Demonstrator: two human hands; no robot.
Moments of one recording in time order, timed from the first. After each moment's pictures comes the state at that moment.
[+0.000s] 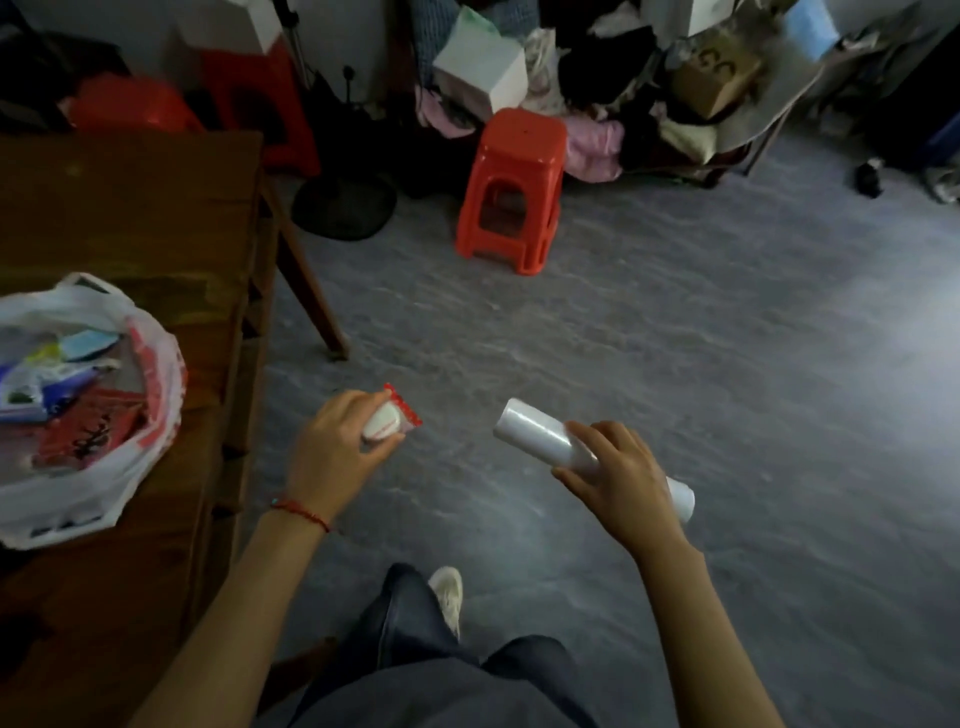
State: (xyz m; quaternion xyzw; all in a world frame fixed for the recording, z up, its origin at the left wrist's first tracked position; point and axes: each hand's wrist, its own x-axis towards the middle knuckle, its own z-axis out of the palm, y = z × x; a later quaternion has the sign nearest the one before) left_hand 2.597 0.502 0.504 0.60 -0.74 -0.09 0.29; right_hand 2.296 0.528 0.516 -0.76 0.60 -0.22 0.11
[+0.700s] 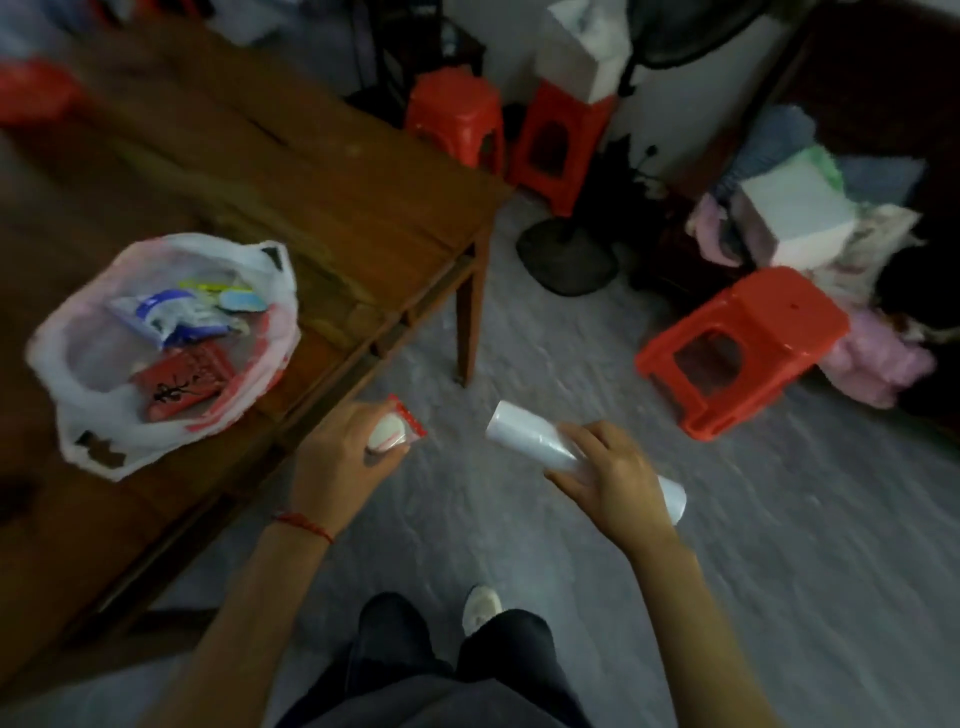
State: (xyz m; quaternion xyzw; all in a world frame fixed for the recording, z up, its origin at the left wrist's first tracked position) left_hand 2.611 0.394 0.506 0.82 -0.47 -0.01 0.32; right_hand 2.387 0.203 0.525 -0.93 0.26 -0.14 0.20
